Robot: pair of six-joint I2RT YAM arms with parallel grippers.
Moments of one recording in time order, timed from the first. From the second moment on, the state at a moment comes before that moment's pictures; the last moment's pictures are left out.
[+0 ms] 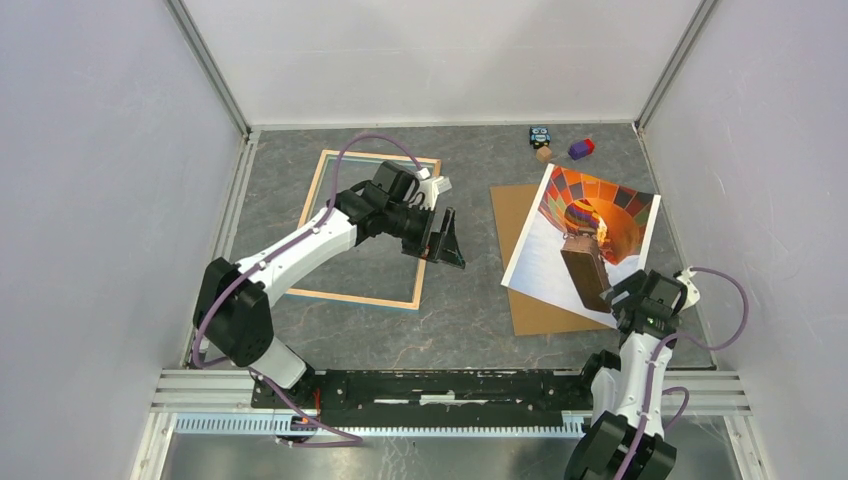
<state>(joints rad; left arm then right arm) -0.64 1.55 1.25 -0.57 0.67 -0.37 -0.52 0.68 0.28 -0.46 0.10 0.50</state>
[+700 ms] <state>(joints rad) -0.85 1.67 1.01 -0.05 0.40 -0.81 -0.38 0.73 0.34 -0.38 0.12 0.33</state>
